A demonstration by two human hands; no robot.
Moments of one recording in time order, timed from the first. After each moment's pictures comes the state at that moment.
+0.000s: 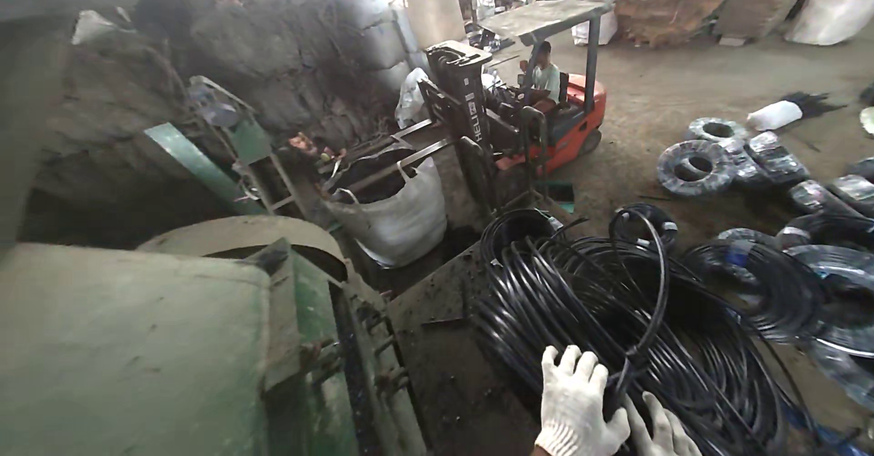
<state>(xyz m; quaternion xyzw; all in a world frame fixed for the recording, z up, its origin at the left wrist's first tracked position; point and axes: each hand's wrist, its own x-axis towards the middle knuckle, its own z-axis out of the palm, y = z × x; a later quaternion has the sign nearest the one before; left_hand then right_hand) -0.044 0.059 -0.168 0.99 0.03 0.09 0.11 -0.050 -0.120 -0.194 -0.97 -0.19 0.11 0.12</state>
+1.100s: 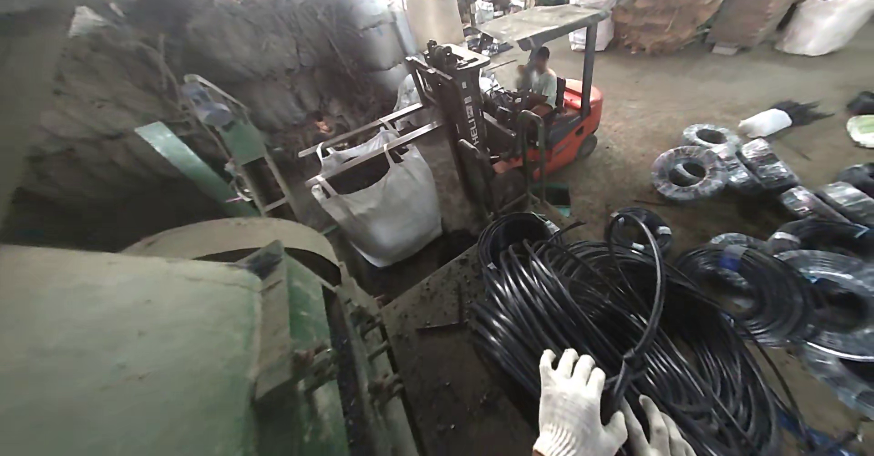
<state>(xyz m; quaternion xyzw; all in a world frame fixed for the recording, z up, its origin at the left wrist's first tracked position) -0.041 0.060 -0.170 0.99 0.03 0.09 0.11 -0.048 -0.117 -0.193 -0.97 -0.19 0.10 0.11</state>
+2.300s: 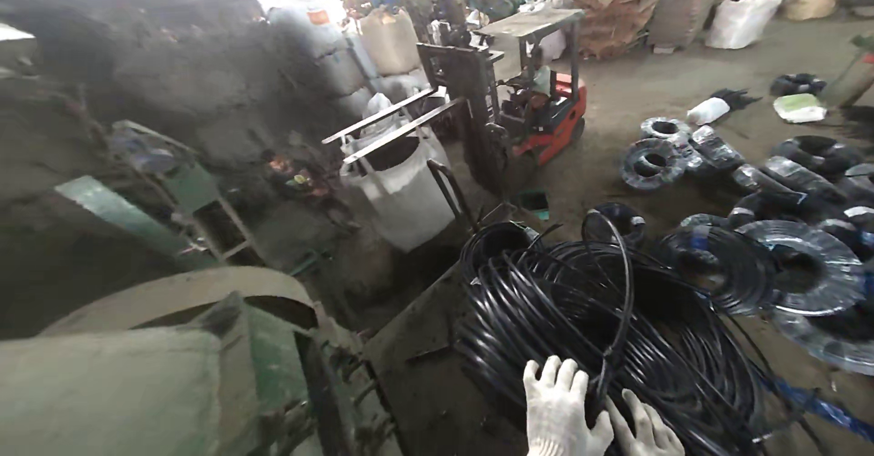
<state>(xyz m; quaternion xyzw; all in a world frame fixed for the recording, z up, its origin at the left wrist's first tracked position) -0.038 0.062 -0.170 0.99 0.03 0.08 0.08 -0.046 -0.120 -0.199 -0.97 -0.19 0.09 0.14</state>
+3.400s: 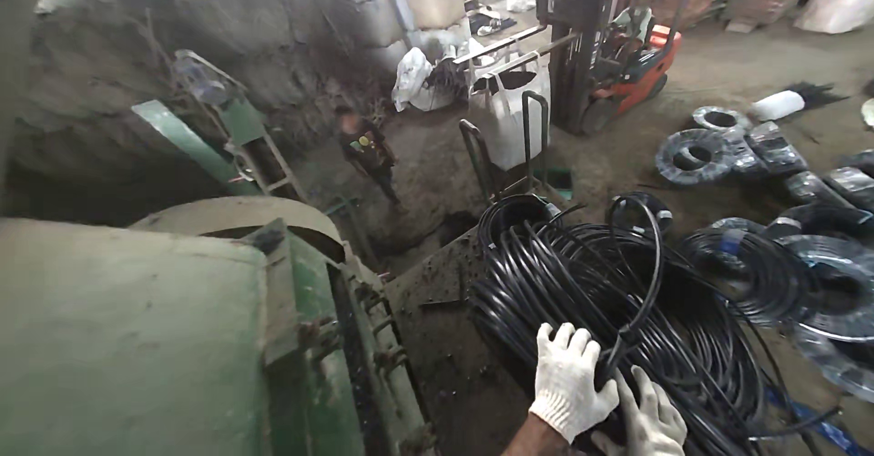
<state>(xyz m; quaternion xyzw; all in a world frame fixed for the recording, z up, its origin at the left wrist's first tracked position) -0.038 0.063 -0.173 0.99 0.03 0.08 0.12 -0.047 -0.115 -0.195 -0.97 -0.20 0.08 0.12</state>
